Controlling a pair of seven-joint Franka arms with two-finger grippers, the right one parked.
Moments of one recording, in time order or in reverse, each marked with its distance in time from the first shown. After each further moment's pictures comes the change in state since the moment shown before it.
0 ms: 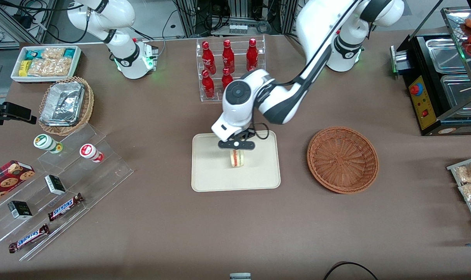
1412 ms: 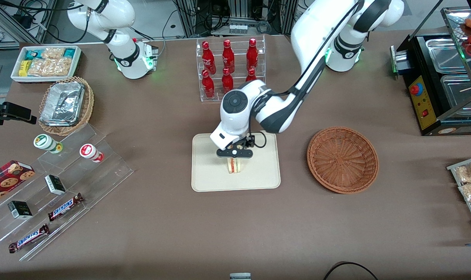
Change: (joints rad) arm 0.024 -0.015 0.018 0.073 0.020 -0.057 -0.050
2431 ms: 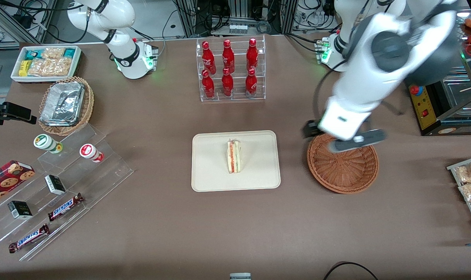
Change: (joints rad) arm 0.438 -0.461 0.011 -0.003 -0.105 -0.534 0.298
